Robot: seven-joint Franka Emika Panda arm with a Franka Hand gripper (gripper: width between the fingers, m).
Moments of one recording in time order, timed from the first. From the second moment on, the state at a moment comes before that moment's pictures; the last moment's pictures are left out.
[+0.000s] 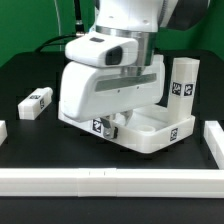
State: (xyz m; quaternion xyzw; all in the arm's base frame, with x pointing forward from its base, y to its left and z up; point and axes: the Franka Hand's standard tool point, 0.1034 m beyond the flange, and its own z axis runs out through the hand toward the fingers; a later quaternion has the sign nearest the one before) arm 0.591 -0.020 0.029 0.90 0.43 0.03 0.09
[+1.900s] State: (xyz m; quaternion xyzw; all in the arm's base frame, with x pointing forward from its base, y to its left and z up) arm 0.650 0.031 0.032 0.75 0.65 0.00 0.11
